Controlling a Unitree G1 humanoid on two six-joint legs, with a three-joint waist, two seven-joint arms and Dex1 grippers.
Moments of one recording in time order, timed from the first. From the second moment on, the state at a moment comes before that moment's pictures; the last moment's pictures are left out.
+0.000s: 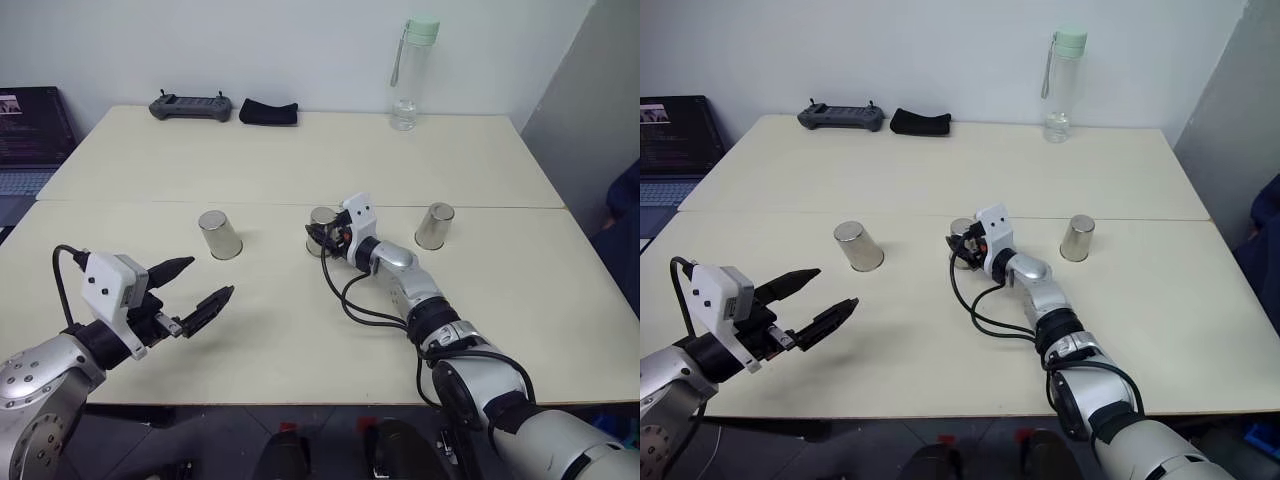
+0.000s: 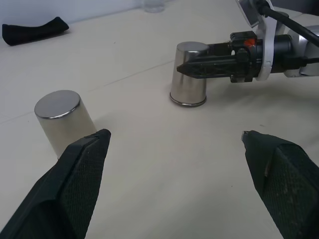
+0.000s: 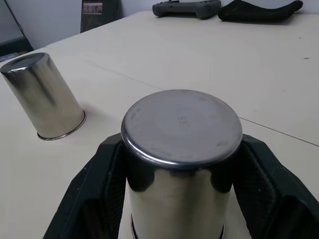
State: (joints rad) left arm 0.23 0.72 0.52 -0.58 -0.66 0.54 -0.67; right arm -0.91 0.07 0.06 0.92 0.13 -0.06 0.51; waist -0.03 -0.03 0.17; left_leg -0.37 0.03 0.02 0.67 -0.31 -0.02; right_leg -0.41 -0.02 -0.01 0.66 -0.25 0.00
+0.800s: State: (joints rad) left arm 0.23 0.70 0.47 -0.58 -0.65 0.53 -0.67; right arm -0.53 -0.24 0.07 -0.07 0.18 0.60 0.52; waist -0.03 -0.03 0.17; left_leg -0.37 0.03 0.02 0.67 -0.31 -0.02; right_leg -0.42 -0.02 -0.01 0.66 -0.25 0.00
